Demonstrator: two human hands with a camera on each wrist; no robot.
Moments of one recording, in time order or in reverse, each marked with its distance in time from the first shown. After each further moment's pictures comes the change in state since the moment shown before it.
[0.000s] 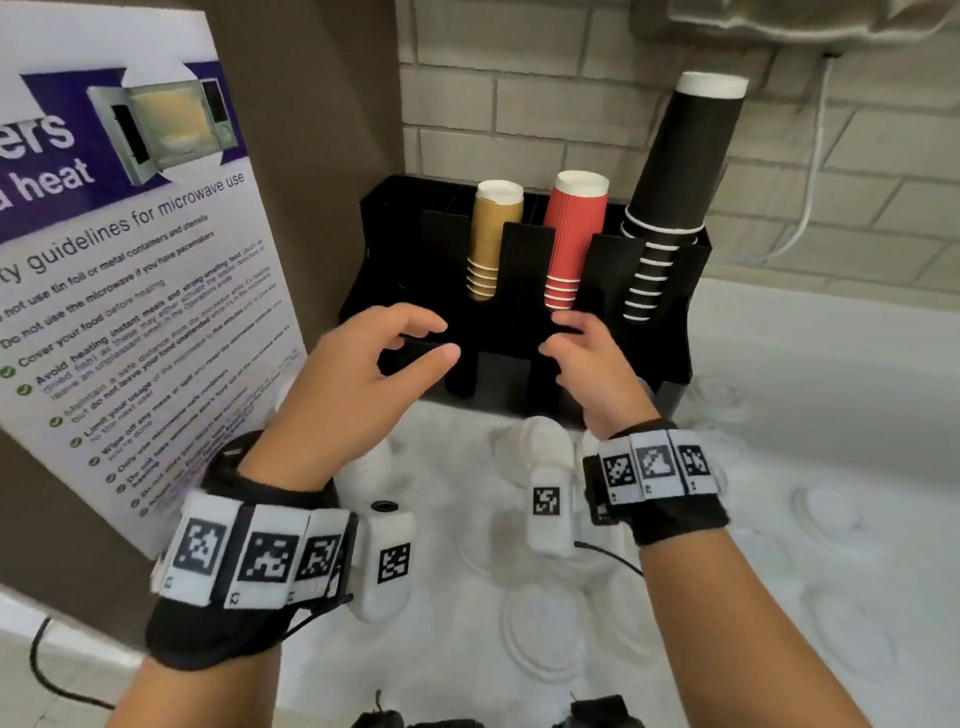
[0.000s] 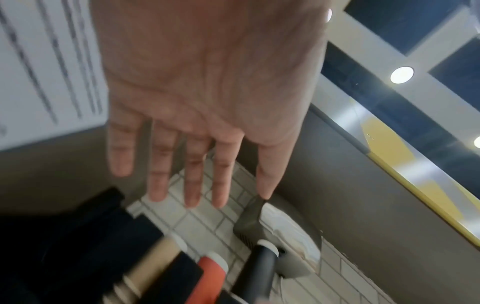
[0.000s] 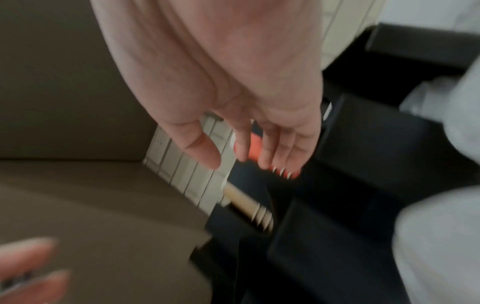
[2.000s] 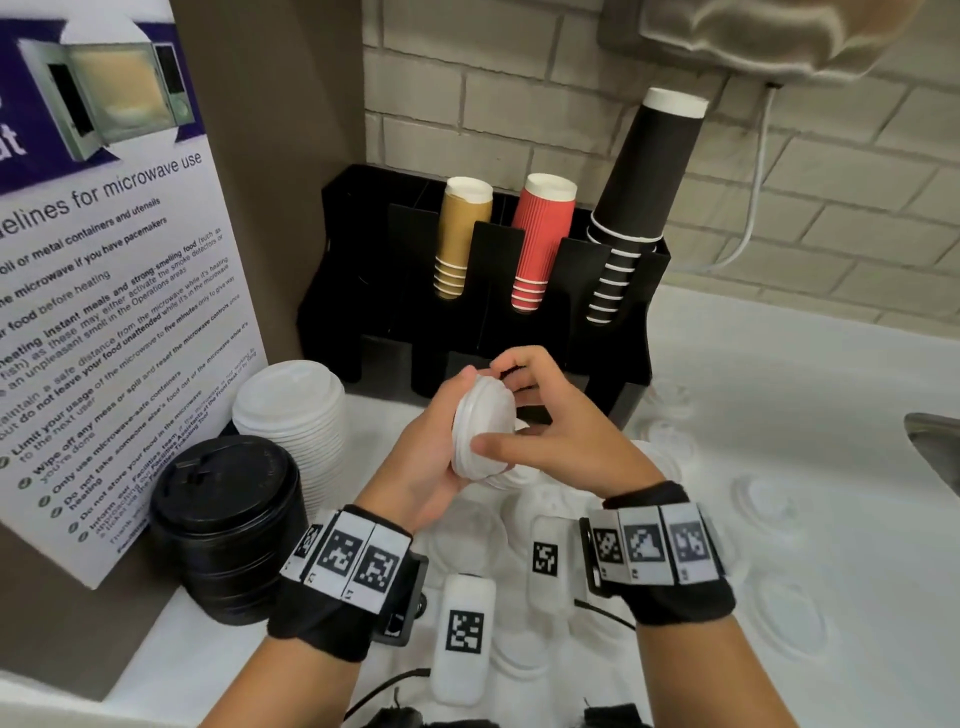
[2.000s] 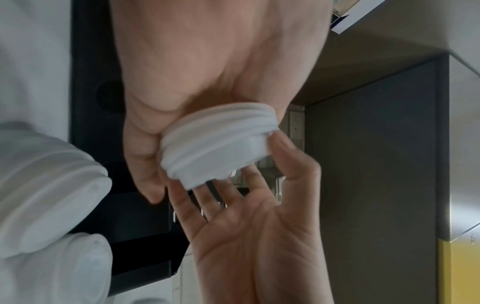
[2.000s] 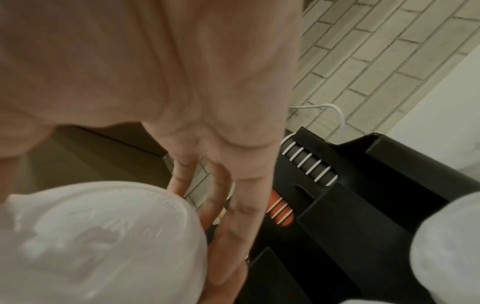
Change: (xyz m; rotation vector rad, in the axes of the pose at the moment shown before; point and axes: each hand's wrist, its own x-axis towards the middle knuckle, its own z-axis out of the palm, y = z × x) left_hand -0.003 -0.015 0.088 -1.163 -0.314 -0.527; right_hand -0.066 -0.010 -0.011 -0.298 -0.381 -0.258
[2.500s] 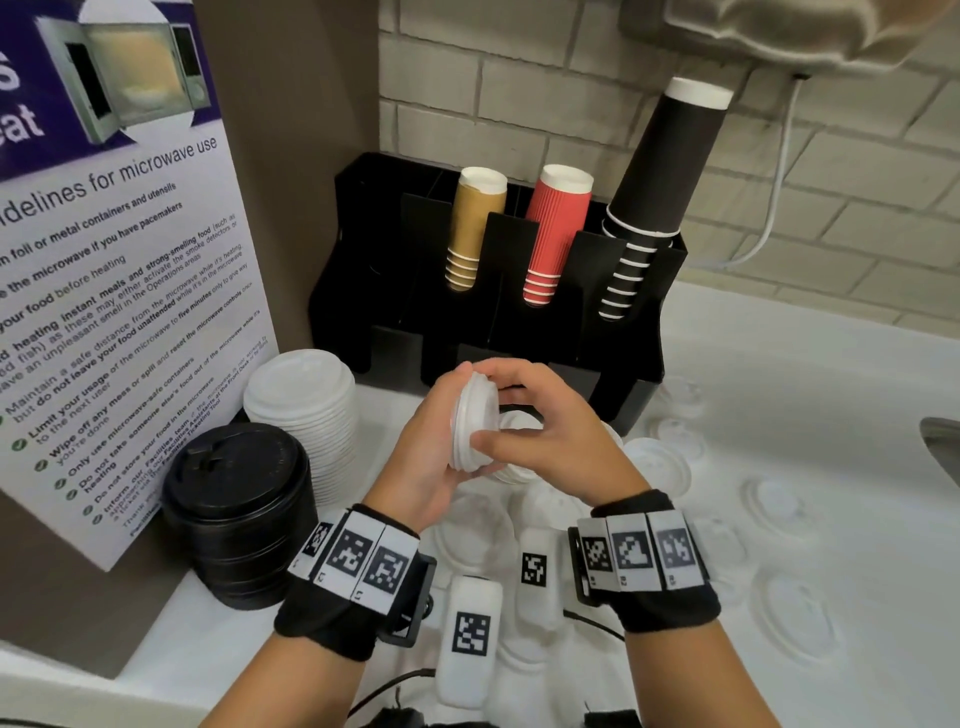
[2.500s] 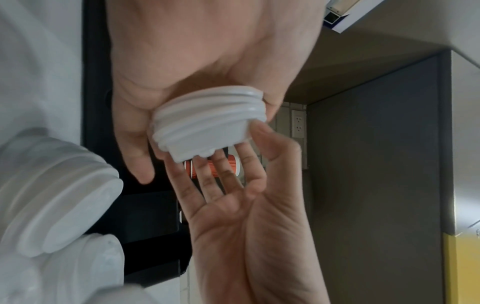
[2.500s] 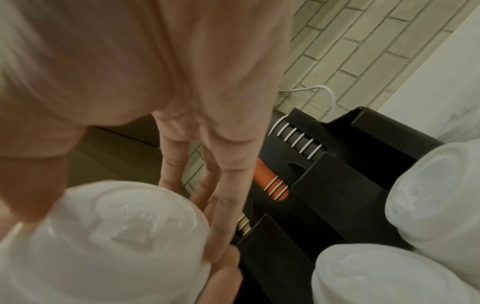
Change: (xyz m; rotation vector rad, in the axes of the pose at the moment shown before) left_hand 0.001 -0.007 -0.007 0.052 0.102 0.059; right_hand 0.001 0.009 0.017 0.061 0.055 -0.074
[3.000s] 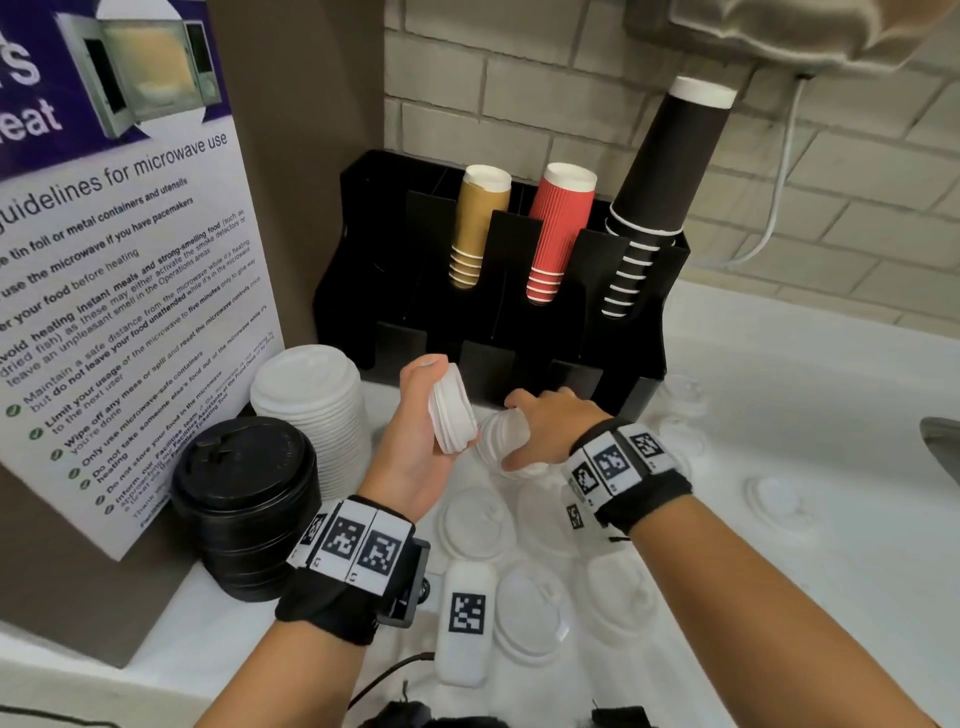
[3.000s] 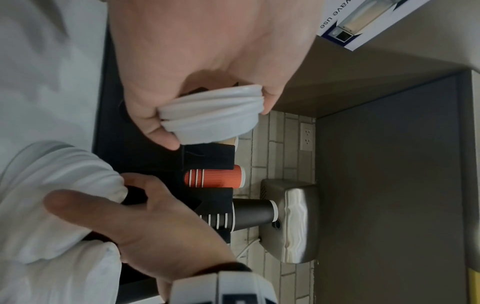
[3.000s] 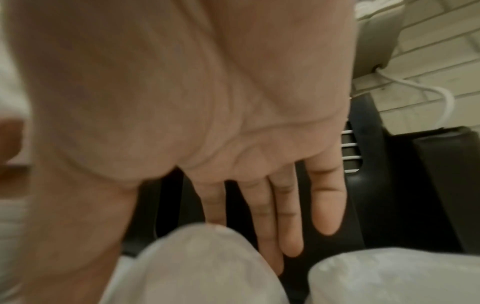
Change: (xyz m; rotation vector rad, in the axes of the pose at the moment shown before) left_hand 0.006 0.001 -0.010 -0.204 0.137 0.086; right_hand 0.051 0.039 -0.012 -1.096 -0.476 0.487
